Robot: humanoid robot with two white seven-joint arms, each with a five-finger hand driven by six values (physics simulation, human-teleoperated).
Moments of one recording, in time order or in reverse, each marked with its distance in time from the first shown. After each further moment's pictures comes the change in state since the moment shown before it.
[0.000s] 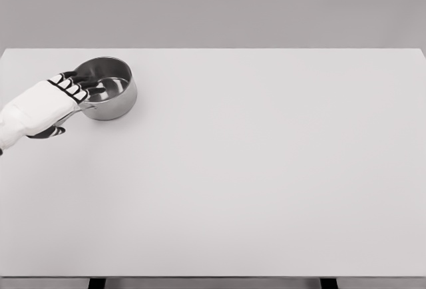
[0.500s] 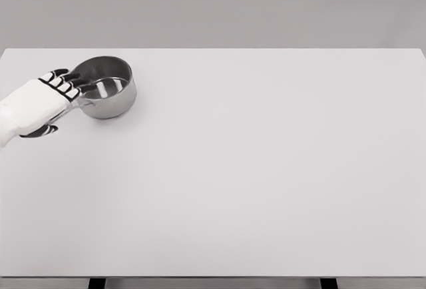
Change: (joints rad) left arm 0.080 -0.010 0.103 0.000 -0.040 0.001 0.001; right arm 0.000 0.000 0.000 0.000 0.000 0.000 0.000
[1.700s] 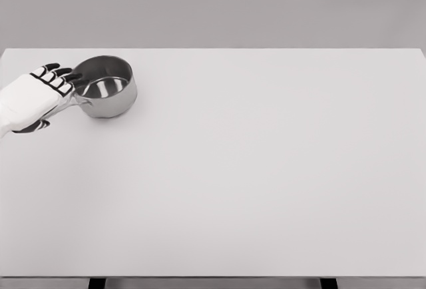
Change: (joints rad) left arm 0.003 0.003 0.025 0.017 -0.028 0.009 -0.003; right arm 0.000 0.000 0.000 0.000 0.000 0.000 0.000
